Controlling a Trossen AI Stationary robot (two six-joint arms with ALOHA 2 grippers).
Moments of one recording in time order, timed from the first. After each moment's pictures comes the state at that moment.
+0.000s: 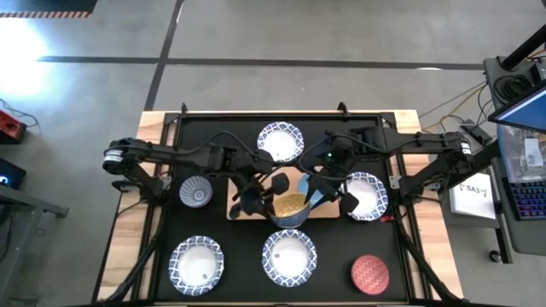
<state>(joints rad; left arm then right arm) -0.04 1.62 1.44 -0.53 0.62 1.04 0.02 1.49 1.59 -0.90 -0.64 -0.56</state>
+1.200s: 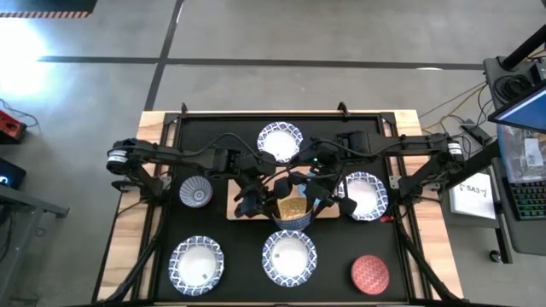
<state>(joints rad) -0.04 1.66 1.44 -0.49 0.61 1.22 0.02 1.59 1.59 -0.88 -0.88 -0.61</state>
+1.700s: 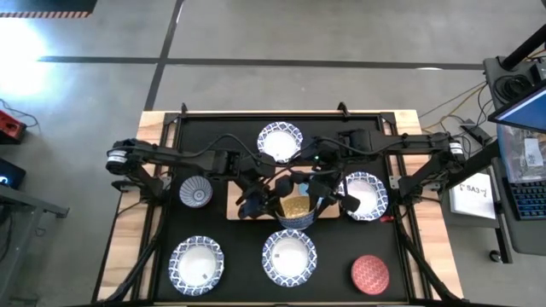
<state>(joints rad) -0.05 1.65 1.44 -0.44 0.49 1.17 0.02 1.58 1.59 -0.92 -0.92 -0.59</state>
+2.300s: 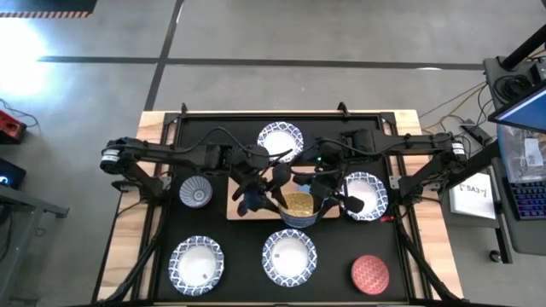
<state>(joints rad) -0.04 1.60 1.45 -0.43 0.46 1.03 0.02 1.55 1.60 -0.94 -0.92 -0.52</state>
